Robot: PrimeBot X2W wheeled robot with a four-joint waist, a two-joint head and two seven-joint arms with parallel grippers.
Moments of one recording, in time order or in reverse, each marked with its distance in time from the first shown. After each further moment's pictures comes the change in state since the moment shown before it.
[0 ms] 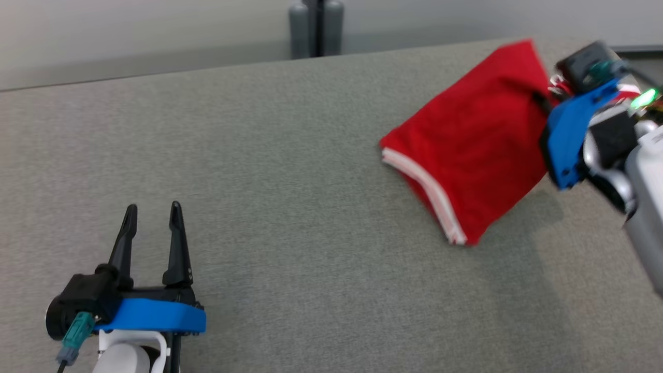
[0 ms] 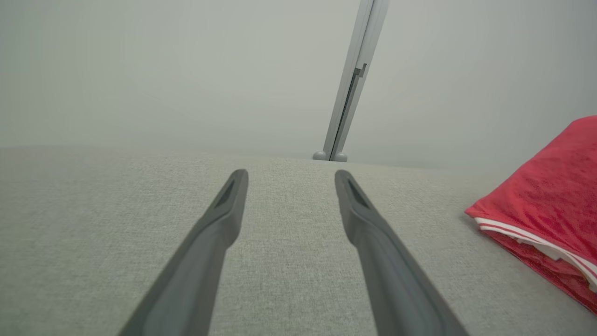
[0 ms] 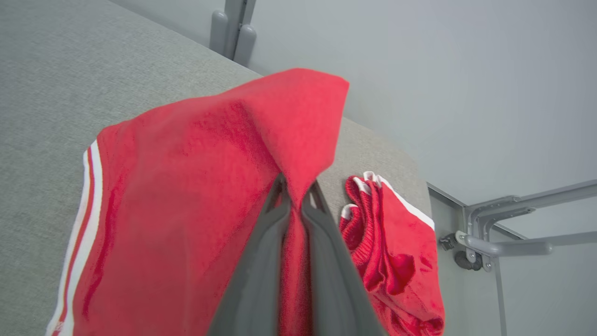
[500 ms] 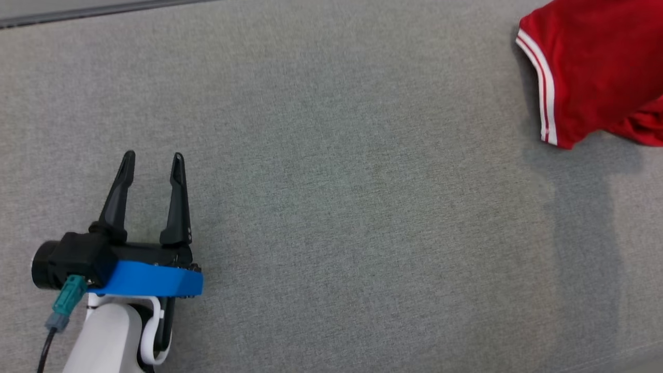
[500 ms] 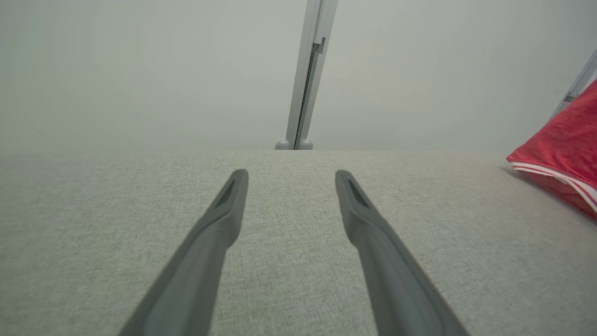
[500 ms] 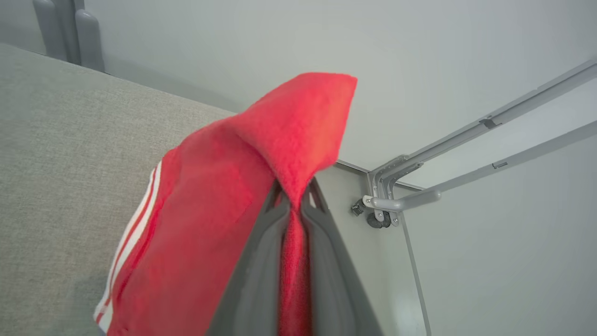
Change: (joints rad) left arm -0.124 0.030 -0.026 -0.031 0.051 -0.039 0.004; right arm -0.188 -0.183 -0.132 0.130 -0.010 0.000 -0.138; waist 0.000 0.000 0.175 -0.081
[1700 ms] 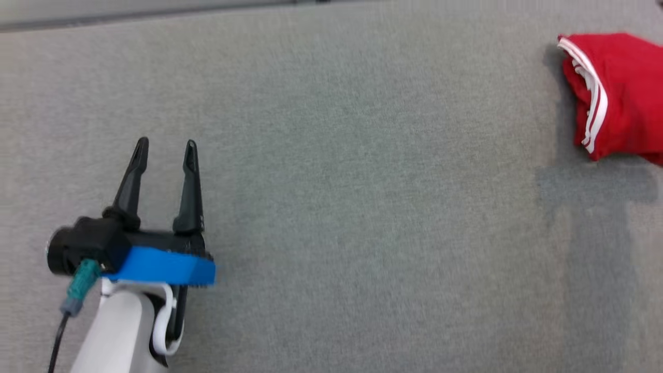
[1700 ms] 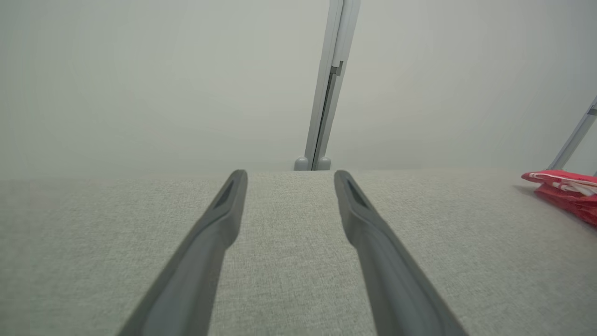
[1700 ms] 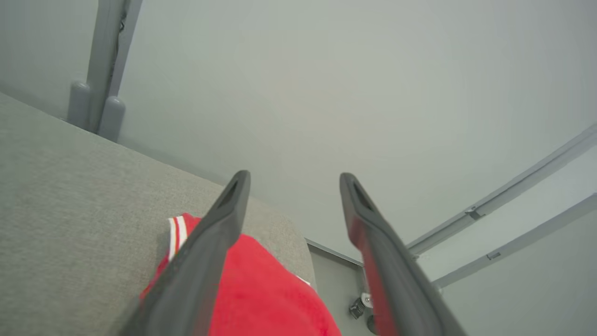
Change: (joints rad) left arm -0.072 -0.008 -0.033 0.036 -0.005 -0.004 0.001; right arm 0.154 0.106 -0.254 0.058 -0.342 0.000 -0.518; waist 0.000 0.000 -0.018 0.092
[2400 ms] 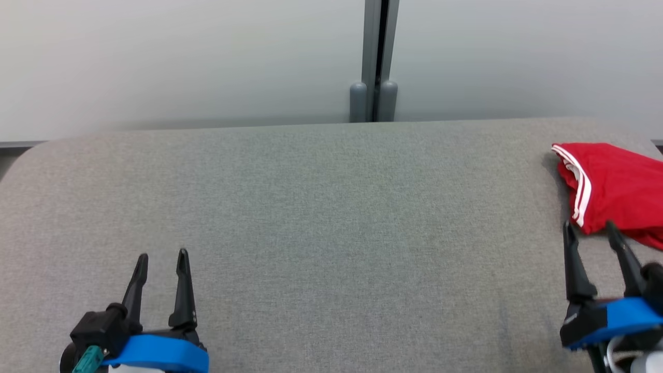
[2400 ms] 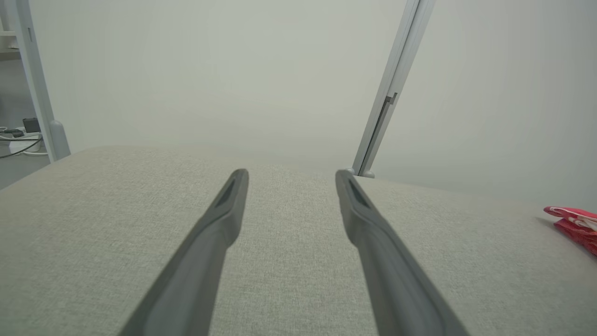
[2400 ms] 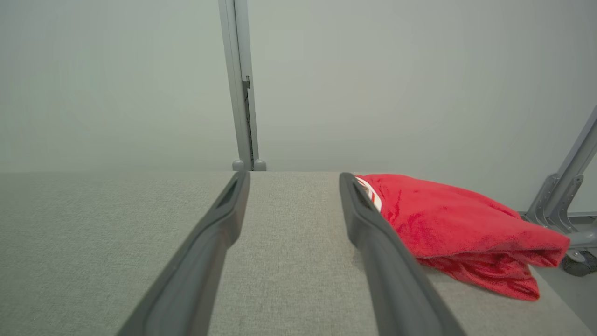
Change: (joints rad) left arm 0.269 -0.073 0.105 0.079 -0.038 -0.020 -0.005; right arm 0.719 0.369 -0.137 -0.455 0.267 0.000 0.009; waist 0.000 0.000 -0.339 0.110
